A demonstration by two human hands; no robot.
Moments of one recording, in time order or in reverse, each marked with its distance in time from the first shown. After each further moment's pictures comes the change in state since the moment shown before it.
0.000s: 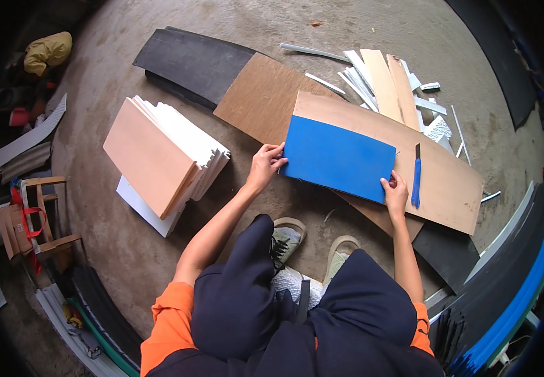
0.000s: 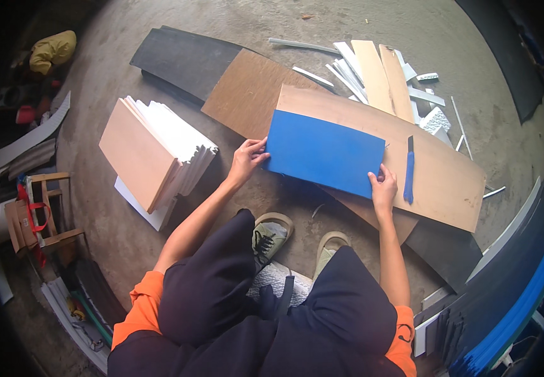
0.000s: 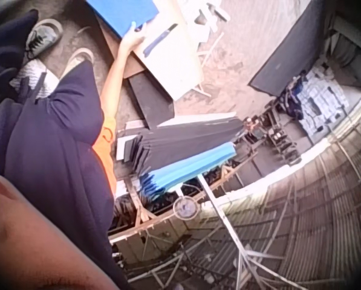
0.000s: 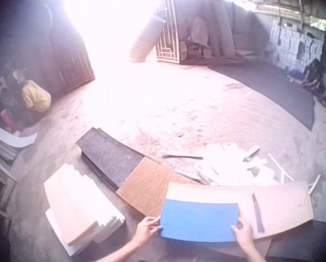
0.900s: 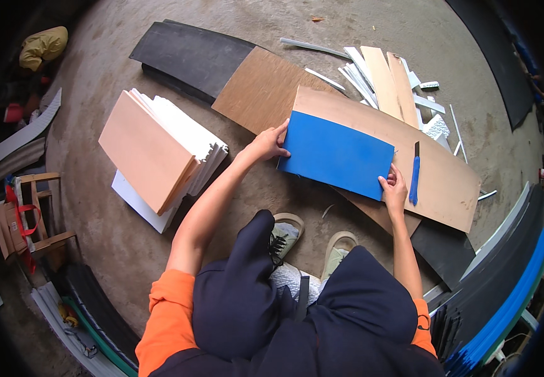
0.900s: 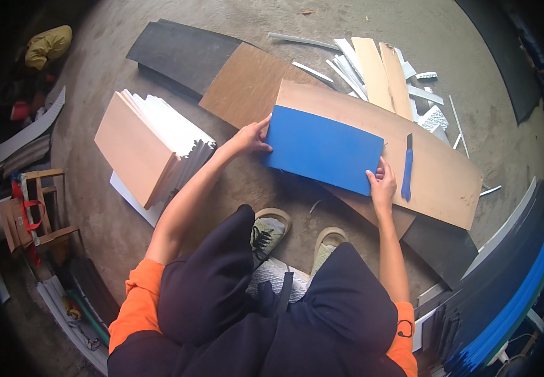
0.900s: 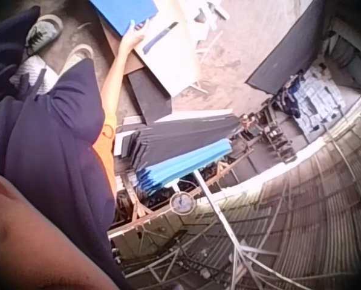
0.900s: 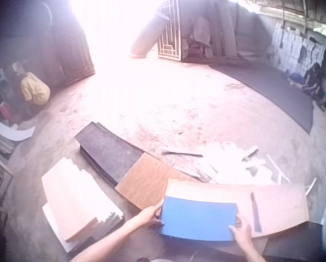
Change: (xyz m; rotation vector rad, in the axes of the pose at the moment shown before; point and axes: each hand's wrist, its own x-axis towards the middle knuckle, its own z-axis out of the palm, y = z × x) left_hand 0.059 0.002 -0.021 0.477 -0.464 -0.015; right_hand -0.003 -0.003 -0.004 0.087 -0.062 -0.022
